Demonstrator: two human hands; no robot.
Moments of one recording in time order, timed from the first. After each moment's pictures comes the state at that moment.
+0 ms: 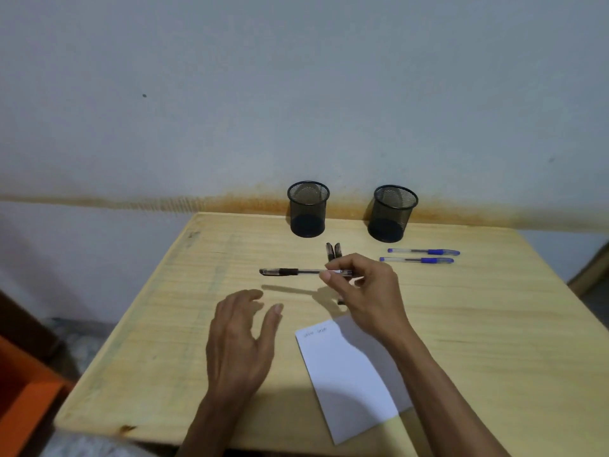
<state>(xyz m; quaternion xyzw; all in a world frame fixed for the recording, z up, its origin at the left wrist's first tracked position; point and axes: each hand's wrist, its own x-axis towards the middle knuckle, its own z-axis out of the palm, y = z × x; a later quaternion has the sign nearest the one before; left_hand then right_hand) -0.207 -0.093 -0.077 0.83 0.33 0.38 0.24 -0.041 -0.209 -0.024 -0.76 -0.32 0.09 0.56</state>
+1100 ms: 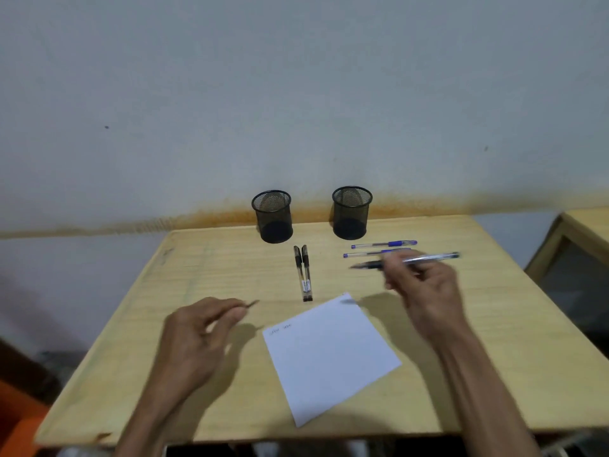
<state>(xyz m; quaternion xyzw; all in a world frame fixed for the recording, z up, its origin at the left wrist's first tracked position) -0.223 -0.108 -0.014 0.86 0.22 0.33 0.32 -0.014 -0.330 0.002 -0.63 -0.24 0.08 0.73</state>
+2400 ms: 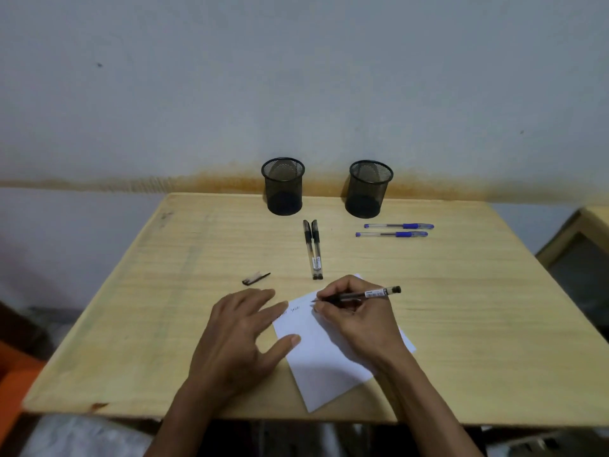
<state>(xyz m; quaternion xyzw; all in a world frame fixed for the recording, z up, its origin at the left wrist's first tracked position) -0.215 -0.108 -0.092 0.96 0.18 0.16 0.15 -0.071 -0.269 -0.053 -0.72 -0.25 0.18 0.62</state>
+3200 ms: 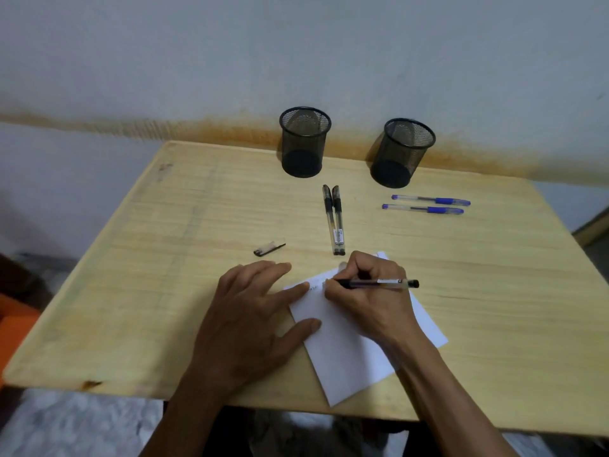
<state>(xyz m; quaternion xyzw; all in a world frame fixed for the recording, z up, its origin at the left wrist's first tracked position) -0.213 -0.104 -0.094 0.97 0.17 0.15 0.13 -0.059 -0.241 -0.074 -0.81 -0.31 0.10 0.50</state>
